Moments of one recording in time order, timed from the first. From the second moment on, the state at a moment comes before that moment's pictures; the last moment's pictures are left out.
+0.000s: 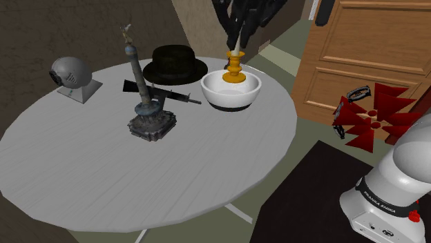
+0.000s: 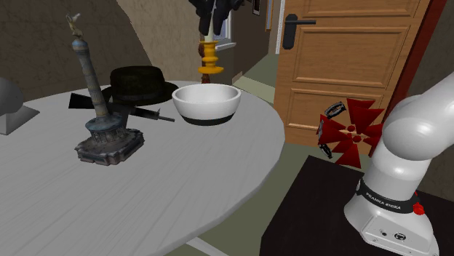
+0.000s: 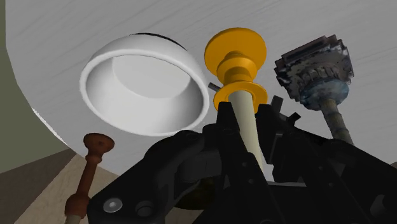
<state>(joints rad) -0.18 -0.58 0.73 -1.89 0.06 1.74 0.82</state>
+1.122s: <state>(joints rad) -0.34 -0.25 0.79 -1.61 -0.13 1.75 0.76</state>
